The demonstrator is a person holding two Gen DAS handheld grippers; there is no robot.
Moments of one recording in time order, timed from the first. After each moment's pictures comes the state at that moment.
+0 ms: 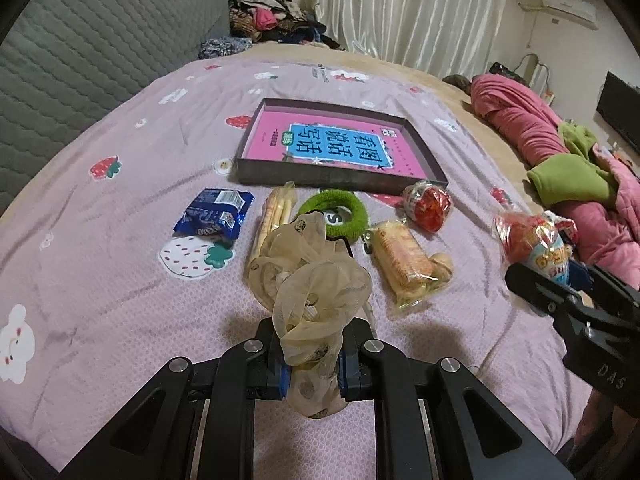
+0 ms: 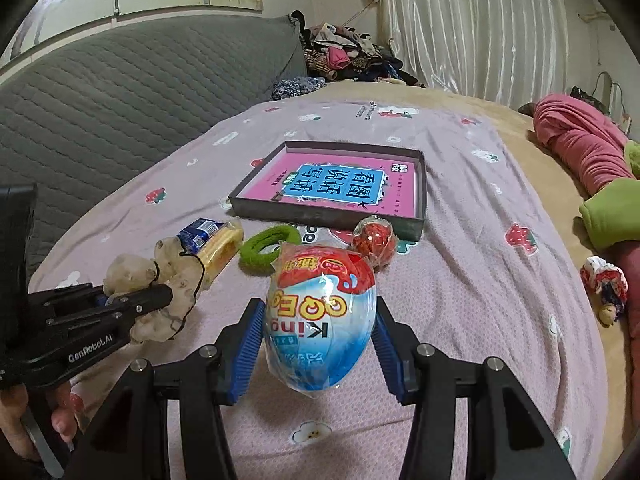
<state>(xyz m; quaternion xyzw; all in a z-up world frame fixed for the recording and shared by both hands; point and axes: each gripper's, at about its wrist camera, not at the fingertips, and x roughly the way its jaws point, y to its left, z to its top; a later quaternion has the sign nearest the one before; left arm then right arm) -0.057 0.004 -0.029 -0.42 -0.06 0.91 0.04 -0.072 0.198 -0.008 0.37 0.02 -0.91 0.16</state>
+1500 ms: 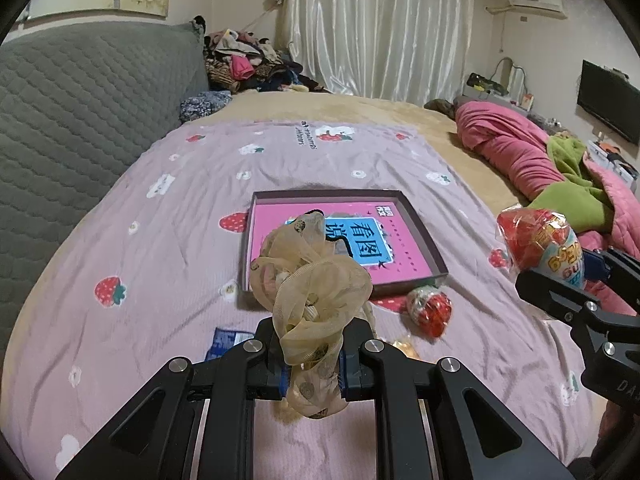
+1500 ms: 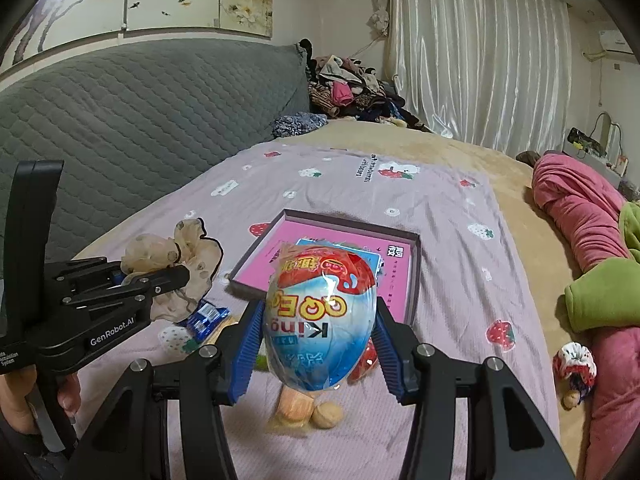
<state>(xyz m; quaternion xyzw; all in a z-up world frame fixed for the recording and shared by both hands) -0.142 -0.008 0.061 -0.36 -0.01 0.93 0.07 -0.130 0.172 0.083 0.32 0.05 -0.93 0.16</state>
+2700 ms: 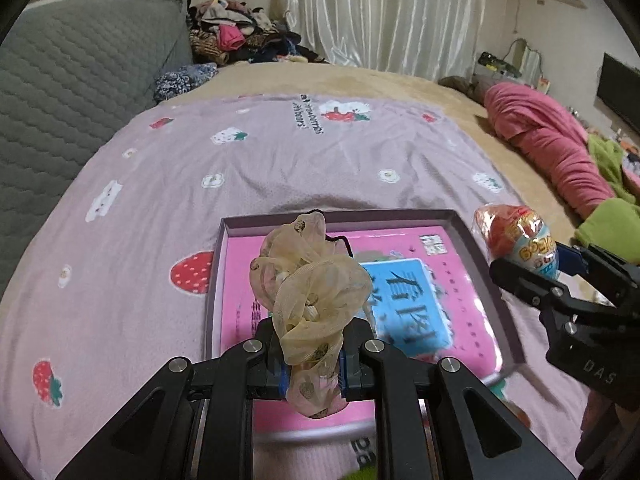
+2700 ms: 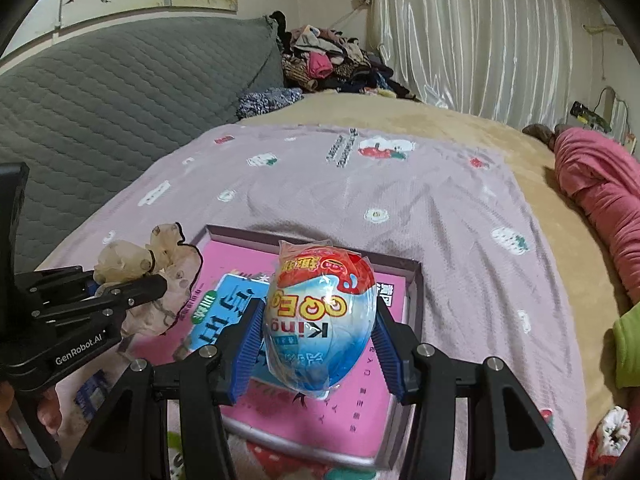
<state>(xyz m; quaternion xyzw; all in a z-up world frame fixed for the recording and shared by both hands) -0.362 0.016 -0.007 -0.40 0.00 0.91 0.07 -0.358 0.189 0.001 0.37 0.03 -0.92 0.14</state>
